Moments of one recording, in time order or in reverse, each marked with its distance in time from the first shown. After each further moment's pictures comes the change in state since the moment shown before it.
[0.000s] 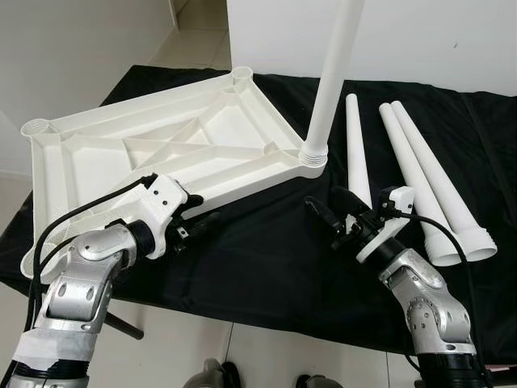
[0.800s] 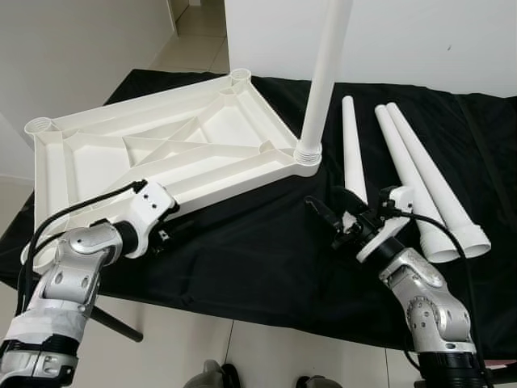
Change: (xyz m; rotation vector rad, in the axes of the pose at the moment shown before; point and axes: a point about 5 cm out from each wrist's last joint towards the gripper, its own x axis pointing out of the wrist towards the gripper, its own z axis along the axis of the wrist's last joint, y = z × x) left arm -0.001 0.032 -0.040 0.070 0.229 0.058; right arm 0.000 -0.001 0.000 0.000 0.000 -0.002
